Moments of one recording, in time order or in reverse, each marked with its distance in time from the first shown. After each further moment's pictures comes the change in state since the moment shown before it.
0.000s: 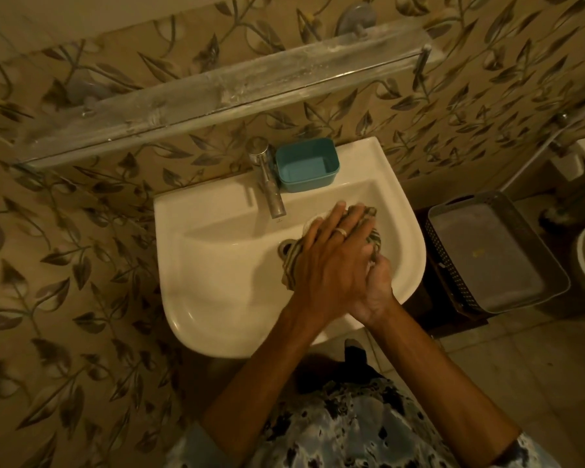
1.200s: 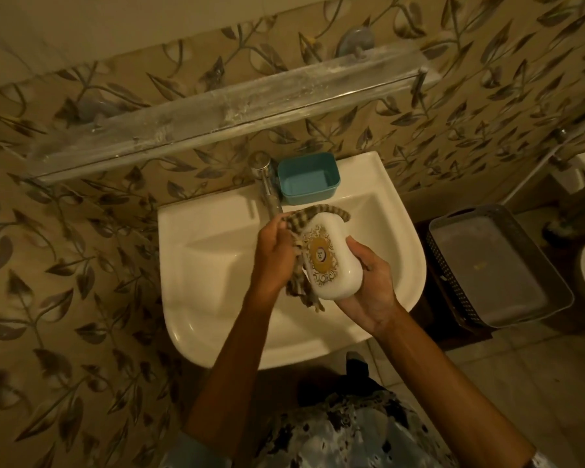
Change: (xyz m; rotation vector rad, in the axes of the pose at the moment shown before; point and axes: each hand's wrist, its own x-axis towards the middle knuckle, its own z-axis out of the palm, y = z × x) left_hand 0.022 -0.059 -0.028 -0.760 0.092 -0.638; right_hand -0.002 -0.014 0.022 -0.135 -0.108 0.138
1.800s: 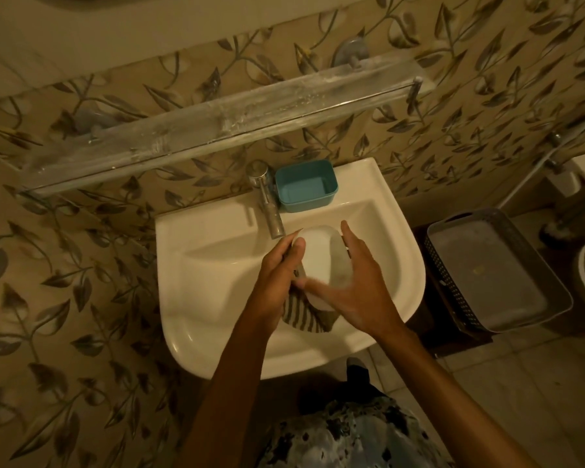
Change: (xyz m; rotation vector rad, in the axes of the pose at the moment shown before) left_hand -0.027 0.005 -0.007 -0.302 -0.284 -0.128; right_hand 0.000 0.001 0.001 -1.379 0.327 -0.403
